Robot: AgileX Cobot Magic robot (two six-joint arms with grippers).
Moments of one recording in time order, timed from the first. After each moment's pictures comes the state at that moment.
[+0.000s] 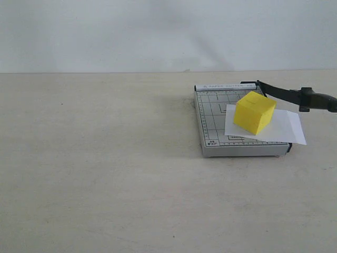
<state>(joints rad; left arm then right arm) -0.87 0.00 0.00 0.55 0.05 -0.04 0.00 0.32 -0.27 0.52 0.32 -0.51</state>
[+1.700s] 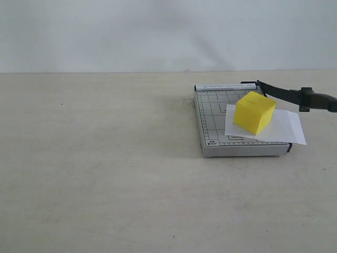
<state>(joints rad) -0.87 0.00 0.00 0.24 0.05 0.43 0.00 0.32 -0.27 0.52 0.32 -0.51</state>
